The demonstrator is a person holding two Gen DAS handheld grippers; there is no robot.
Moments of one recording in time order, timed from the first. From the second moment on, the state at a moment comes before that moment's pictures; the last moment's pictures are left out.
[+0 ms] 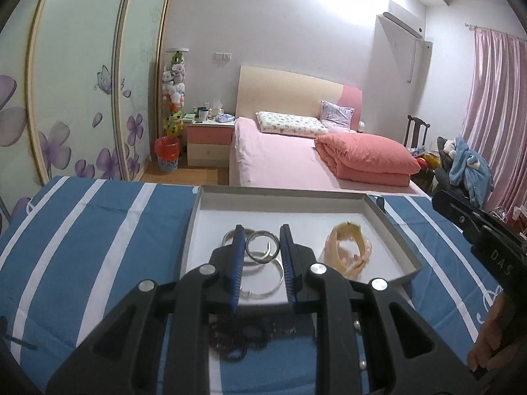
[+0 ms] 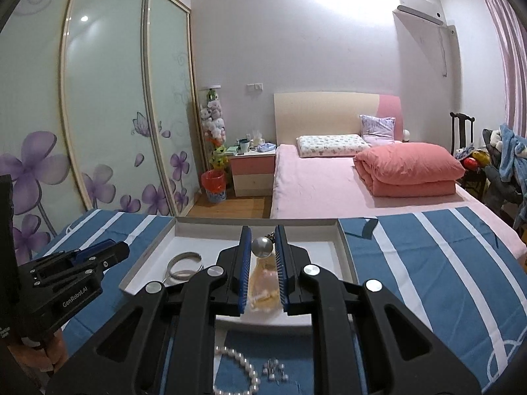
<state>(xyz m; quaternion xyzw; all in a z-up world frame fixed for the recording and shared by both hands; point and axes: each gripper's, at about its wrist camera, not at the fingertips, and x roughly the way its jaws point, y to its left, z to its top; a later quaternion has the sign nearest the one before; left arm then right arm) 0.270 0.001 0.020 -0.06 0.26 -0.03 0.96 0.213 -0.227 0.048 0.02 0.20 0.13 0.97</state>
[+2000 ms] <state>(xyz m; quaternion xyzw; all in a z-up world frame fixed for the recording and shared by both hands) 0.345 -0.001 -0.022 -0.05 0.29 -0.02 0.95 0.291 -0.217 -0.002 0.04 0.27 0.14 0.95</state>
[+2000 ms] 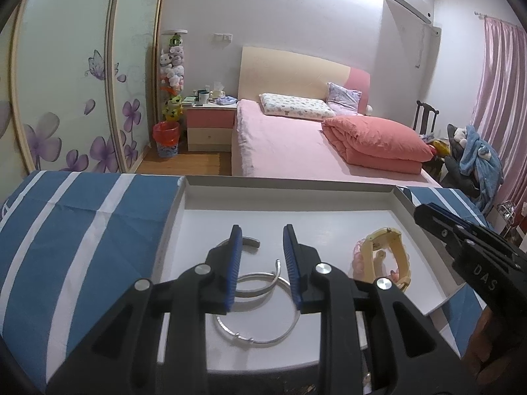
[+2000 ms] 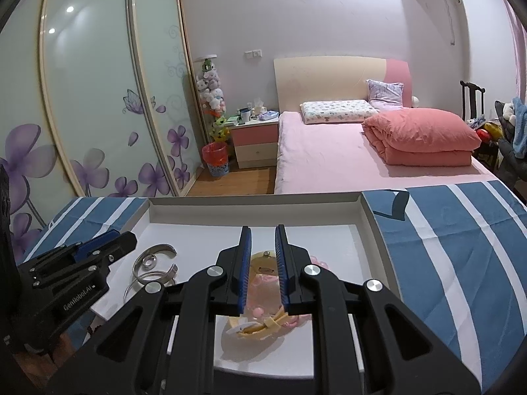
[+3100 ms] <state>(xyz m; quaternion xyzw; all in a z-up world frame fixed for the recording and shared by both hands) 0.240 0.018 -0.050 -0.04 0.38 -0.02 0.93 0.172 -0.235 -0.039 0.04 0.36 0.15 0.92</state>
